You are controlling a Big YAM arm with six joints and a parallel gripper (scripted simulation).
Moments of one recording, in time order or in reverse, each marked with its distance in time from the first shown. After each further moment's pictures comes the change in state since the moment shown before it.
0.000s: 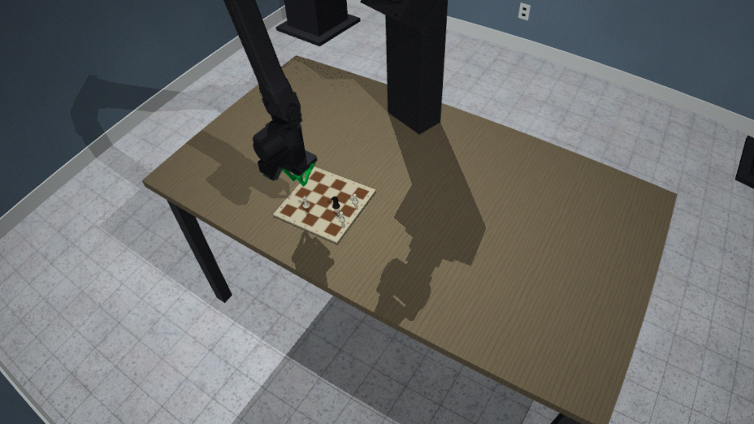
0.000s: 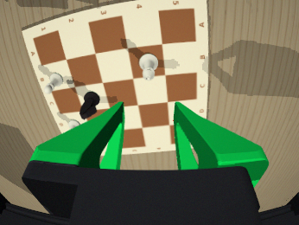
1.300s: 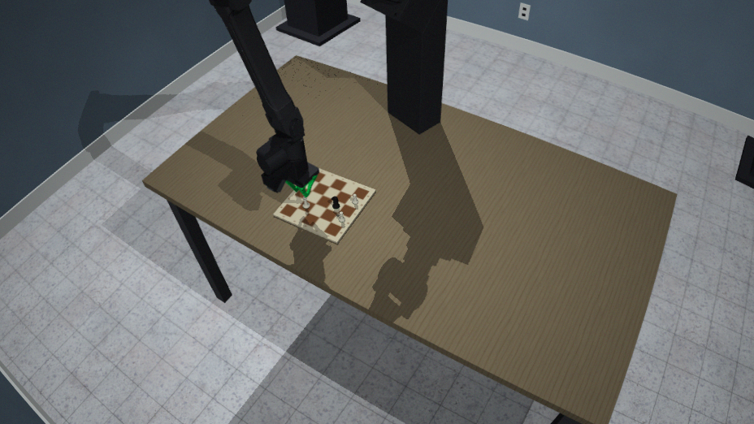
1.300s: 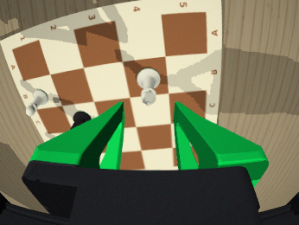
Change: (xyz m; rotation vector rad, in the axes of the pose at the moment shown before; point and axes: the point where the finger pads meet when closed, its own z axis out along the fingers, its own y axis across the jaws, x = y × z) arm 0.002 0.000 0.045 0.000 0.004 -0.001
